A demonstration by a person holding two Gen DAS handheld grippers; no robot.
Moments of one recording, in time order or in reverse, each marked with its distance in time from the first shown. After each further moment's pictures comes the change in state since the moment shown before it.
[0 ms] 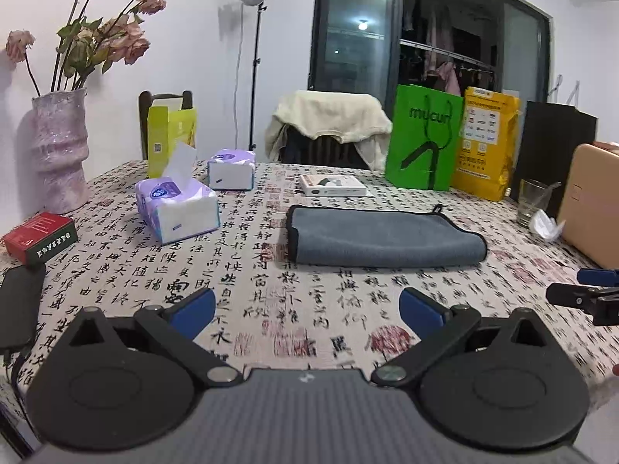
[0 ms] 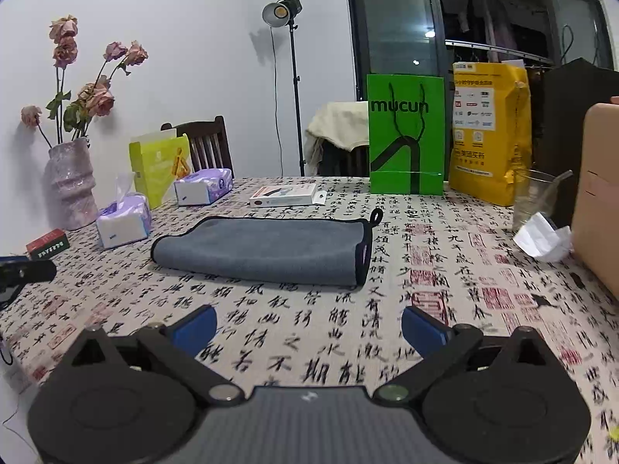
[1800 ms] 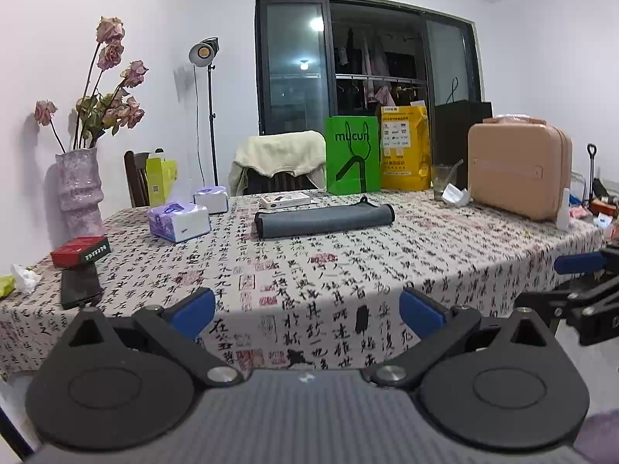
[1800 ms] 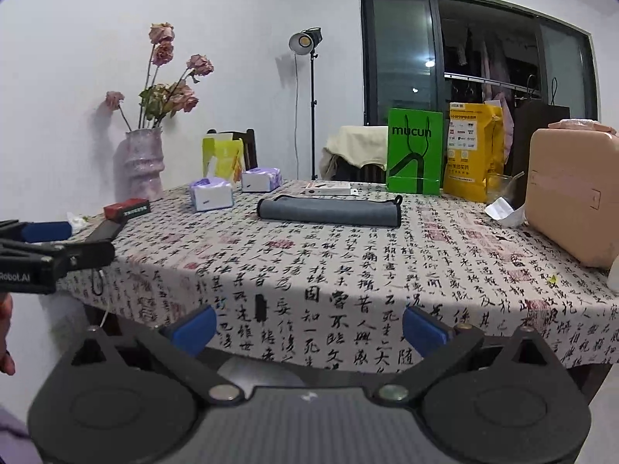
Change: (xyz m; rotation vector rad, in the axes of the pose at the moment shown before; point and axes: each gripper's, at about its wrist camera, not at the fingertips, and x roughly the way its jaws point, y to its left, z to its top) left arm -0.213 -0.017 -0.117 0.176 -0.144 -0.083; right arm -0.227 0.135 -0.130 -0.042 -0.074 -0.016
